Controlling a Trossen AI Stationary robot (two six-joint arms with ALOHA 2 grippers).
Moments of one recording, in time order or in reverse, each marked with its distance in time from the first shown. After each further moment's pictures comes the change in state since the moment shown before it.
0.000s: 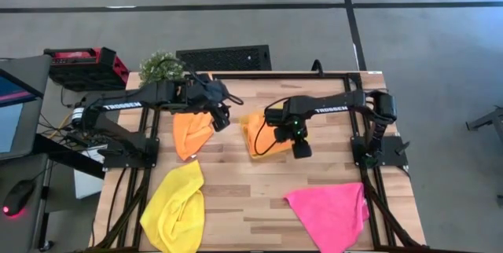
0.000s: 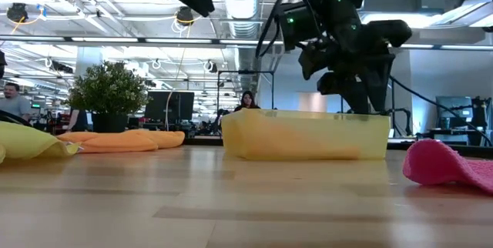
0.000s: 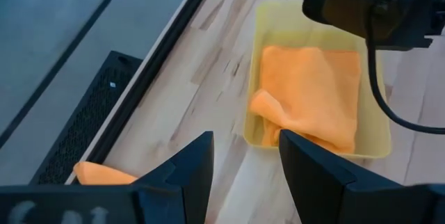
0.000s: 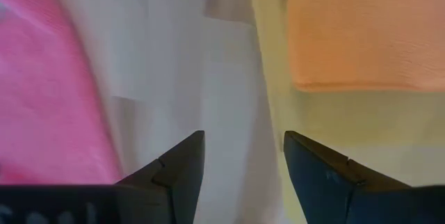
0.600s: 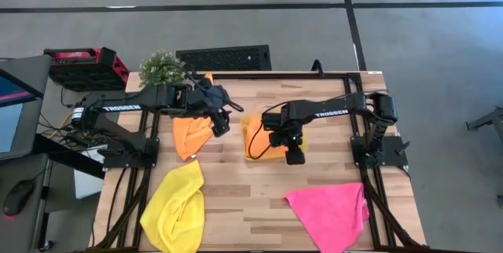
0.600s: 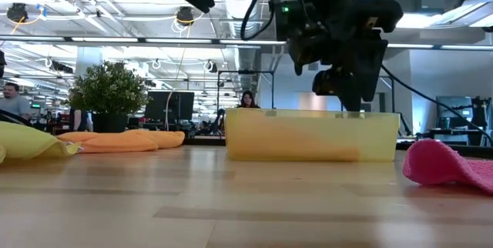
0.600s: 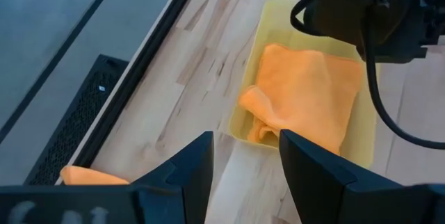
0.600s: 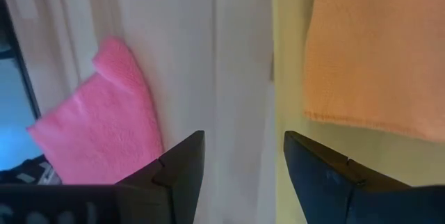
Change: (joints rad) left arm -0.051 0.001 0.000 -0.004 -0.002 -0.015; right arm 0.049 0.000 0.000 0.124 -0.165 0.131
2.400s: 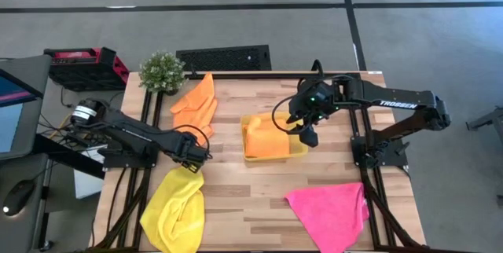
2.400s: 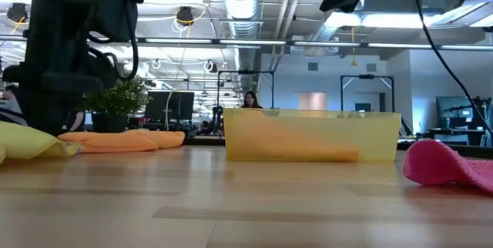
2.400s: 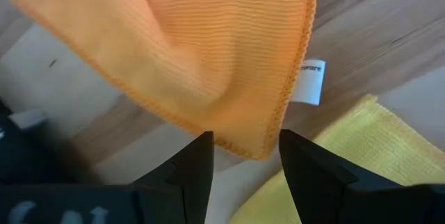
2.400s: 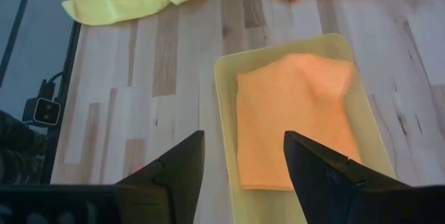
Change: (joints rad) left arm -0.269 0.012 -0.769 -0.030 0.259 -1.021; right arm -0.030 -0.529 0.002 0.199 0.201 0.191
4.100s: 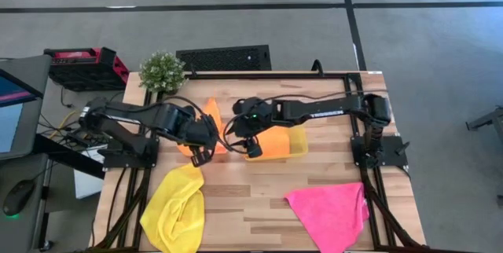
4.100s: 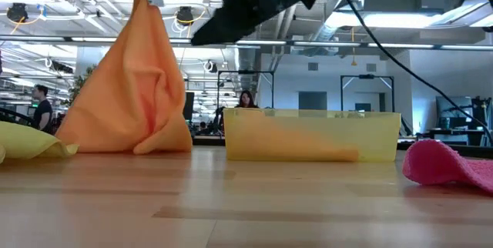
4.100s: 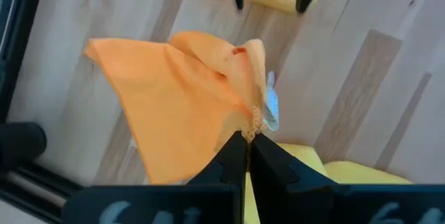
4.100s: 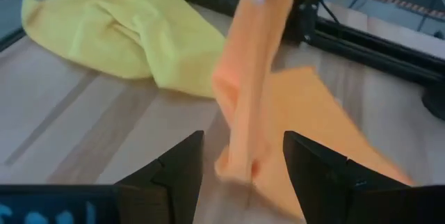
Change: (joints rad) left arm 0.003 0.096 0.936 -0.559 -0.157 0.628; right arm 0.052 0.598 0.145 0.735 -0.069 -0.420
